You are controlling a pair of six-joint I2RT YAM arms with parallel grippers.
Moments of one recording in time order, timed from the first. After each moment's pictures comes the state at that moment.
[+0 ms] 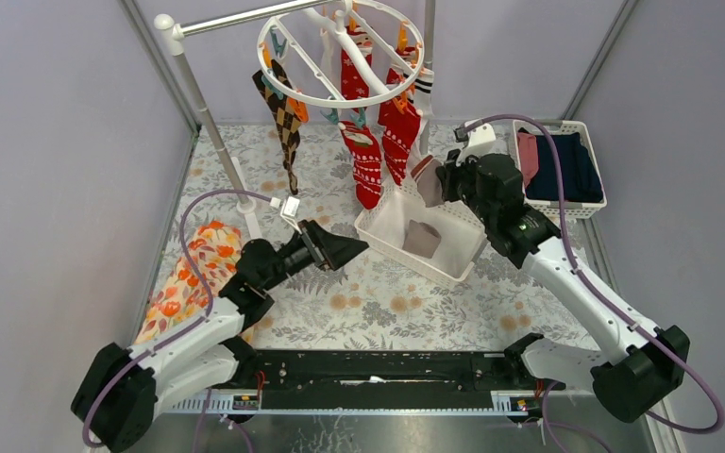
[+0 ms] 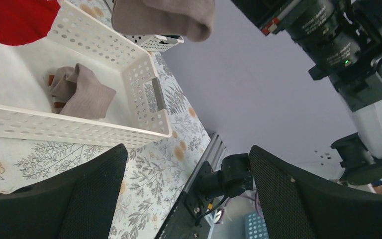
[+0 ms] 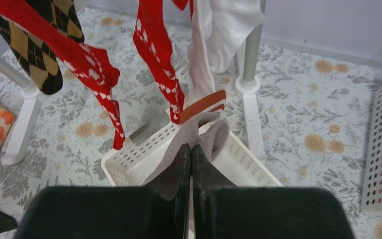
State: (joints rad) left arm -0.61 0.88 0.34 0.63 0.36 -0.95; right arm 0.53 1.13 1.06 -0.16 0.16 0.11
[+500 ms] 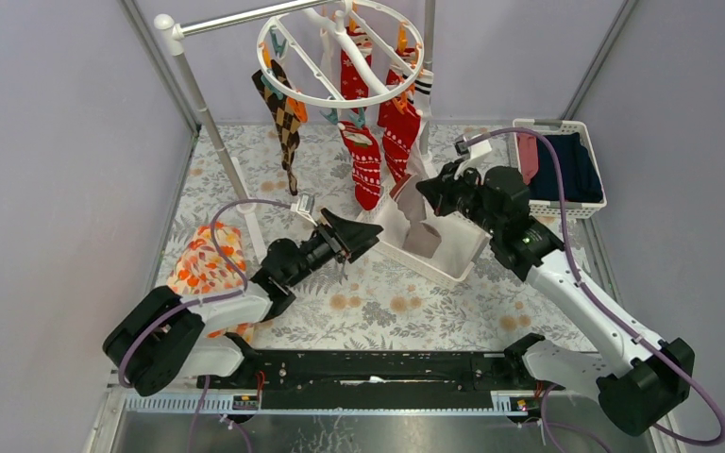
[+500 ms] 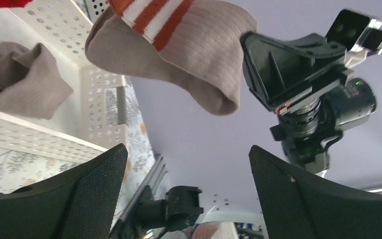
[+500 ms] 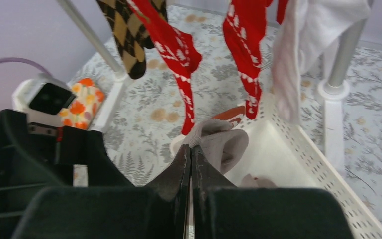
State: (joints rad) left arm -0.68 1.26 0.35 1.02 0.22 -1.33; right arm 0.52 1.08 0.96 -0.07 -0.13 0.22
